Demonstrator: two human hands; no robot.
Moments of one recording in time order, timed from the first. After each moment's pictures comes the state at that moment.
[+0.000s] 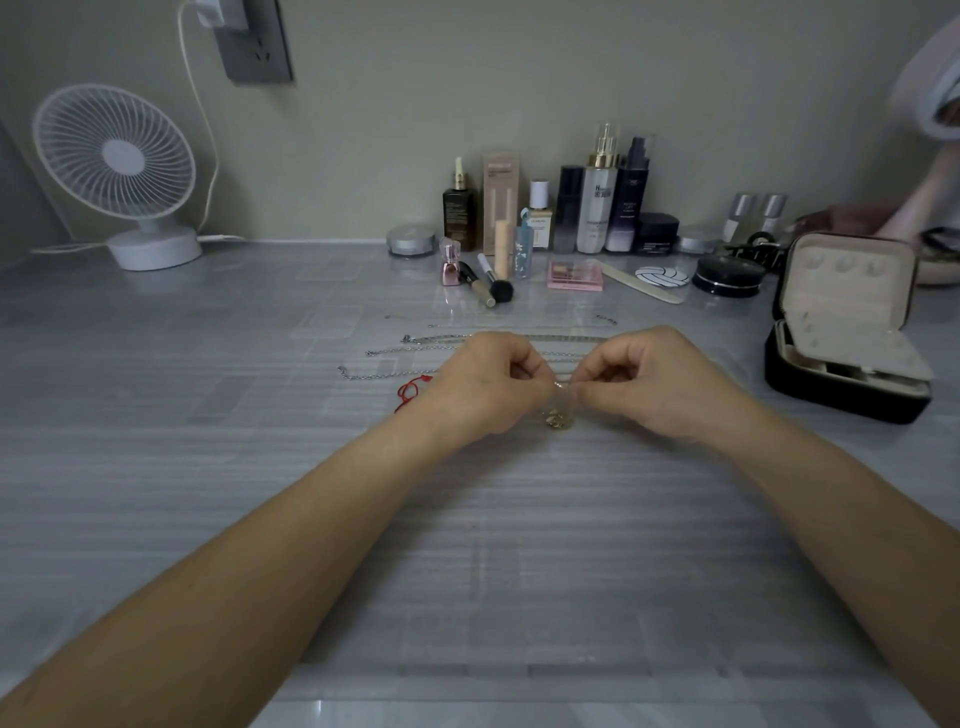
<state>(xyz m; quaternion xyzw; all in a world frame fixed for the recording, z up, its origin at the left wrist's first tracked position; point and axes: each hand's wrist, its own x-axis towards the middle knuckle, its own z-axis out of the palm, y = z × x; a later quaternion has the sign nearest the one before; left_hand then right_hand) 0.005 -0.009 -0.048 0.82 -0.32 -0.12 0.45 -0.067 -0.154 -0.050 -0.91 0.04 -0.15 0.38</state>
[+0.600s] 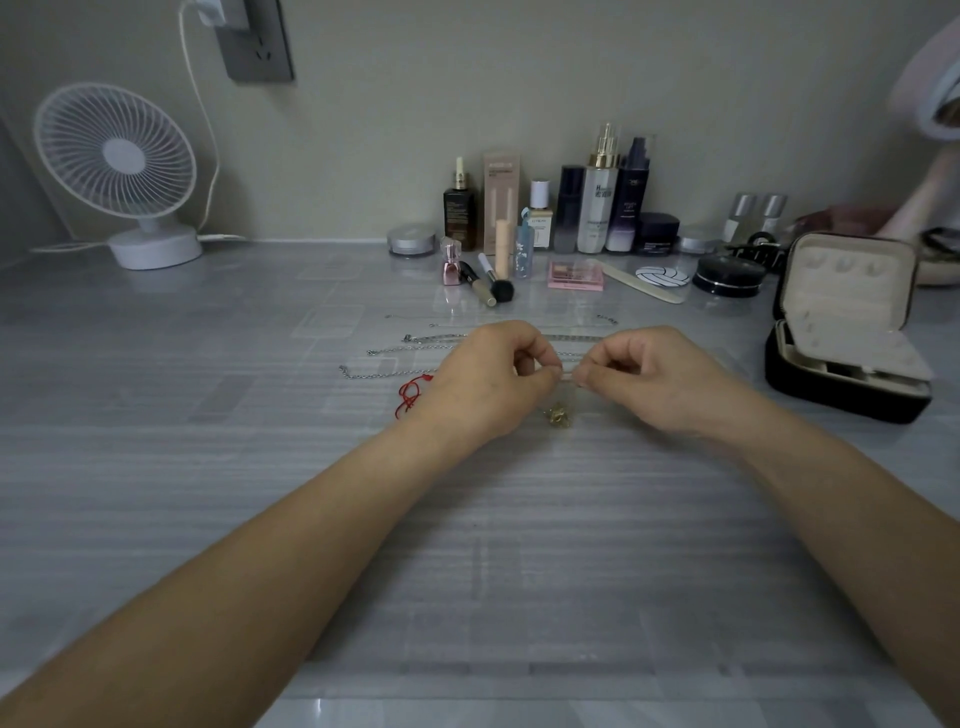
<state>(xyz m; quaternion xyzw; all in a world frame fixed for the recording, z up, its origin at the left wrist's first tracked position) 0.008 -0.010 -0.055 0.82 -0.36 -0.02 0.44 -0.065 -0.157 -0.051 -0.91 0.06 -0.14 0.38</state>
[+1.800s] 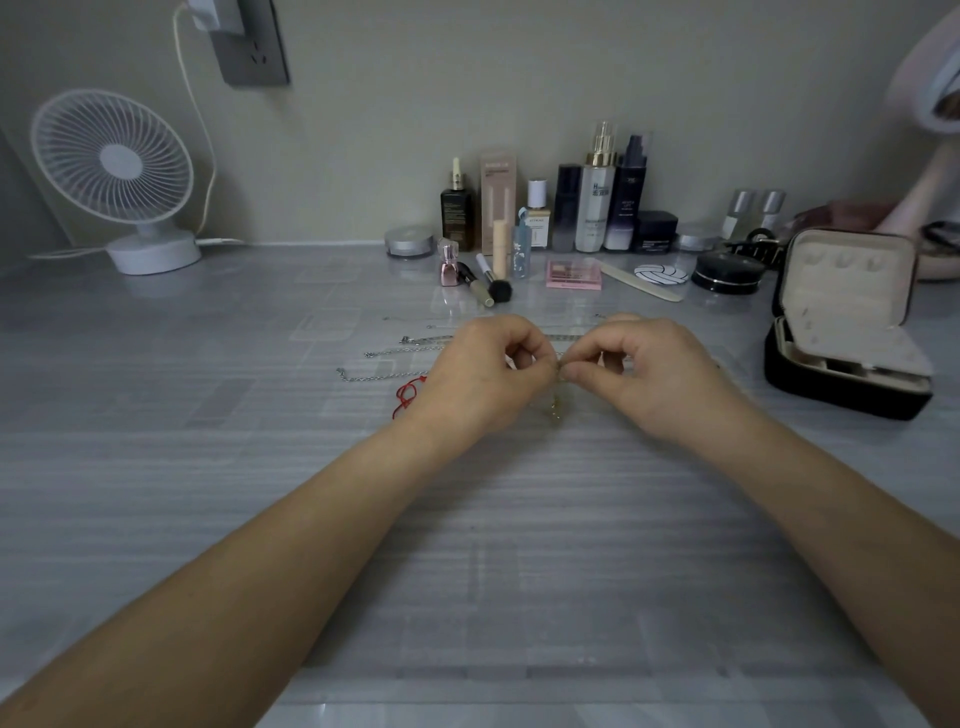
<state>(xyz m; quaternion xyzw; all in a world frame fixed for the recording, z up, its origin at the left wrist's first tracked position) 0.009 -0.010 -0.055 0.80 -0.37 -0.01 0.48 -0.069 -0.149 -0.049 -0.93 0.02 -0.24 0.29</state>
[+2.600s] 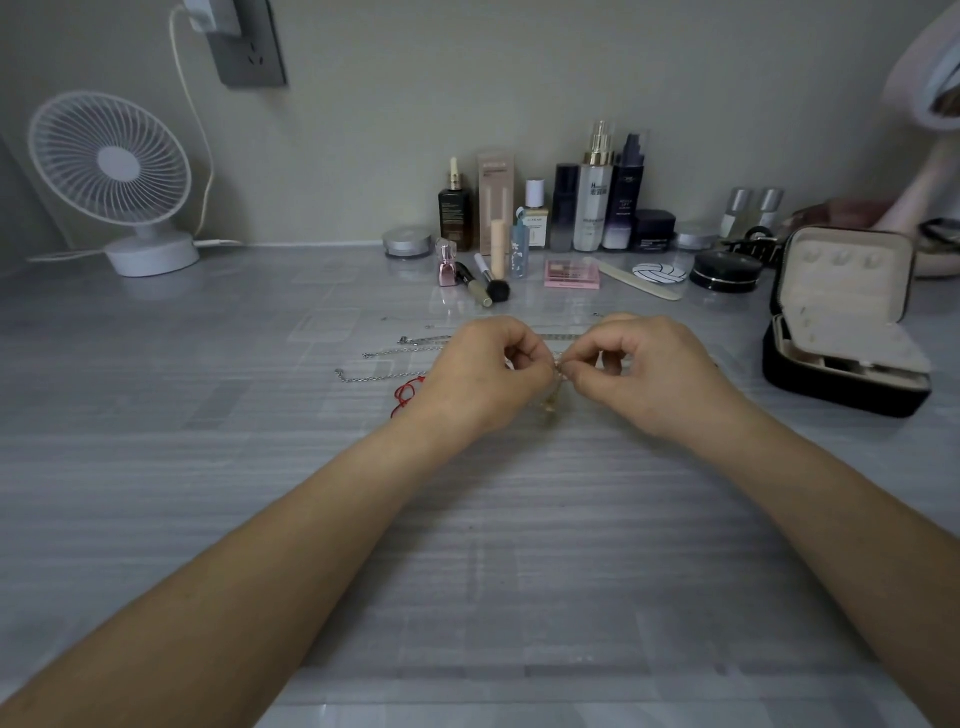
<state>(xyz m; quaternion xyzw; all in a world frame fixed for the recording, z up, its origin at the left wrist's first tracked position) 0.007 -0.011 -0.052 0.81 -0.35 -0.03 0.48 -0.068 -0.149 -0.050 -0.93 0.03 -0.25 0.27</state>
